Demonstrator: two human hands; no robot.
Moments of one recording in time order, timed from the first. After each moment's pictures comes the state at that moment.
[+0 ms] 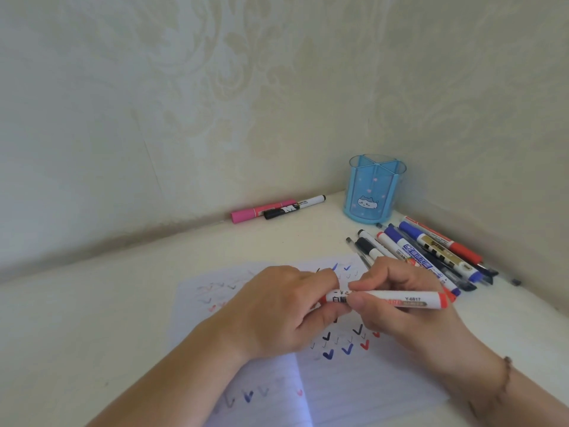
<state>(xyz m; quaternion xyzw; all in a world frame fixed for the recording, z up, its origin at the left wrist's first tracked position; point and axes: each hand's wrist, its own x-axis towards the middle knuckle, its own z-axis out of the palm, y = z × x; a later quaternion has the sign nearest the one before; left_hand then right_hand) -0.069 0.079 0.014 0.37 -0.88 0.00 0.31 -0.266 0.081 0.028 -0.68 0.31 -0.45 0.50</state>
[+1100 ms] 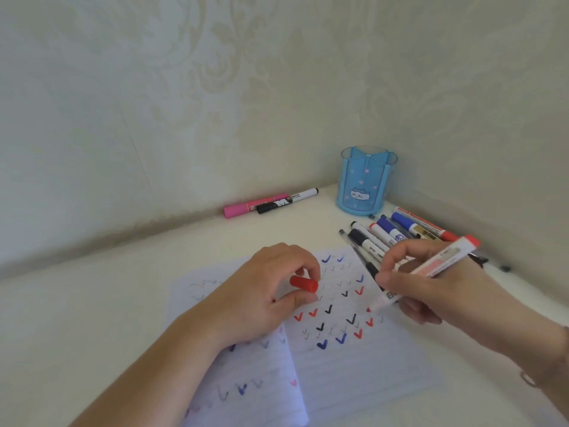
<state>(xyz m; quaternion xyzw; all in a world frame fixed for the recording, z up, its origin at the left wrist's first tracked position) -0.050 0.072 0.005 0.41 -0.83 -0.19 0.32 -0.306 0.069 0.046 -0.65 0.47 -0.36 0.48</state>
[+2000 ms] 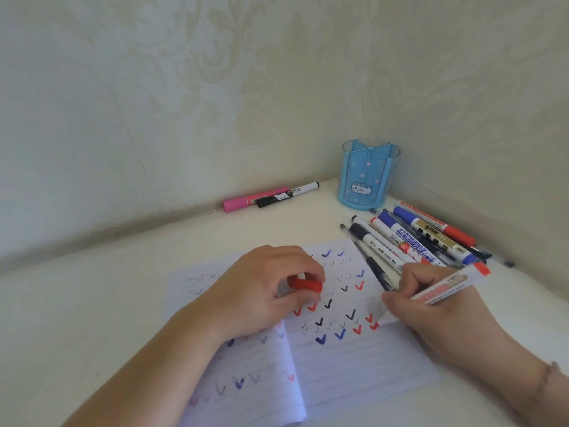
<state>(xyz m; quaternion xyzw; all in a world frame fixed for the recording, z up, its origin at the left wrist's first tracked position) -0.052 0.068 0.002 0.40 -0.85 -0.15 0.32 -0.304 0.078 0.007 -0.67 0.50 -0.42 0.36</state>
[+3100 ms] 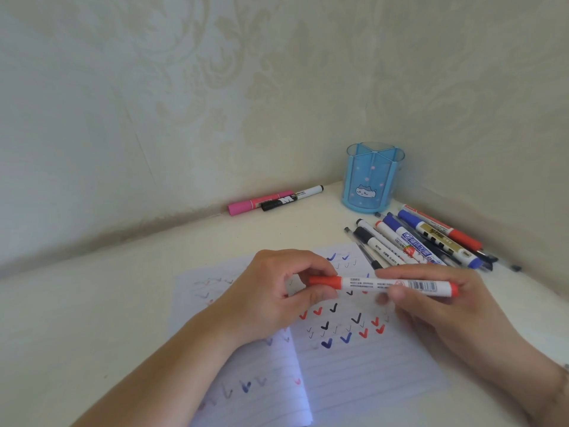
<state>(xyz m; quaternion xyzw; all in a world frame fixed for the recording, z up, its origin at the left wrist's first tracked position) -0.062 0.076 0.008 0.38 -0.79 -0.24 0.42 -0.297 0.087 0.025 -0.64 0.39 -0.47 0.47</state>
